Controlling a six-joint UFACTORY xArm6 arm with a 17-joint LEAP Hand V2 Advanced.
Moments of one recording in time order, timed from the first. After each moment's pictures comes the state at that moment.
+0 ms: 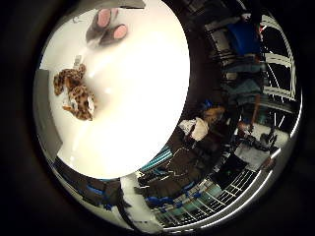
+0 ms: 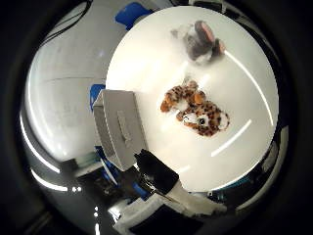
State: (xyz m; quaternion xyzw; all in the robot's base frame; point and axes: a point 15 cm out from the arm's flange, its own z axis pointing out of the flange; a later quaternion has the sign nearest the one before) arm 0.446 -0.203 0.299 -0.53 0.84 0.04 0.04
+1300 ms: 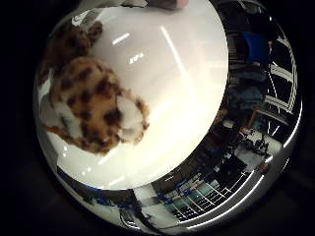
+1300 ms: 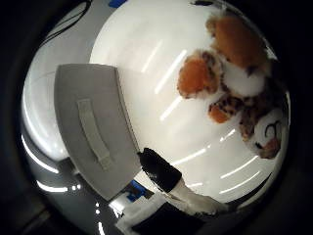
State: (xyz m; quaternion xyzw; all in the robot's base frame) arm 0.464 -0.110 0.174 -0.56 0.82 0.09 -0.02
